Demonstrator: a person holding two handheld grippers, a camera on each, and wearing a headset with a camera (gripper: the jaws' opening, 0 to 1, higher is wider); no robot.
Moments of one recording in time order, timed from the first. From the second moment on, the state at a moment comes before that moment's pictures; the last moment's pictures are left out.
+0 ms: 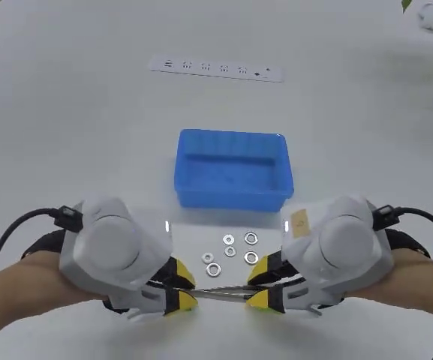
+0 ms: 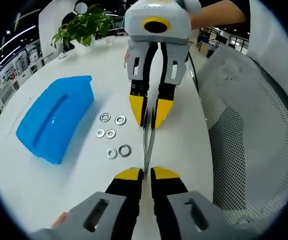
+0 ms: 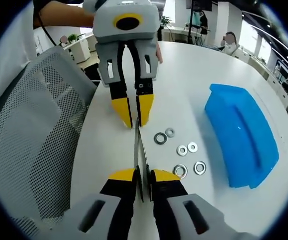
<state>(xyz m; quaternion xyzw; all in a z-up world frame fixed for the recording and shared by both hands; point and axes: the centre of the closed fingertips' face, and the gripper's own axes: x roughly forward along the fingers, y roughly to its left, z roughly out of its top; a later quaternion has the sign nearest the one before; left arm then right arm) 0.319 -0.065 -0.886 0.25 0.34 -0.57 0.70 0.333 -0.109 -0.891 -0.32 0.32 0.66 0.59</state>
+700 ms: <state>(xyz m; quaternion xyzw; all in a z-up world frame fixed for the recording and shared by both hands) 0.322 -0.065 -0.880 0.27 0.33 -0.58 0.69 0.326 -0.106 -0.890 -0.32 0.29 0.66 0.62</state>
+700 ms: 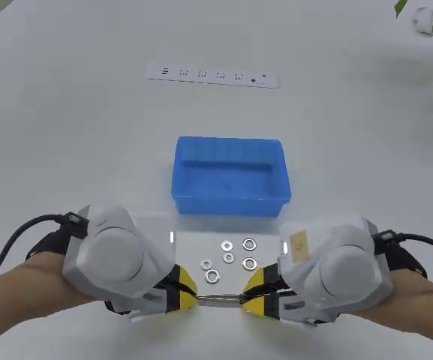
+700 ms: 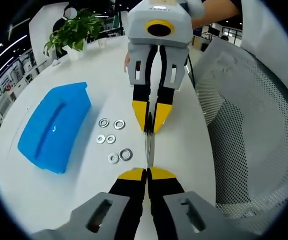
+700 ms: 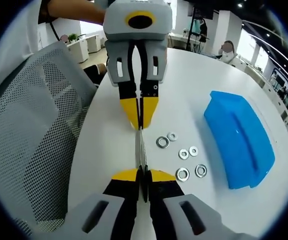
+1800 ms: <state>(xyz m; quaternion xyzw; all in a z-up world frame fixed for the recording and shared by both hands) 0.324 -0.117 -0.785 0.25 0.22 -0.63 0.70 0.330 -0.097 -0.858 -0.22 0.20 0.65 0.70</state>
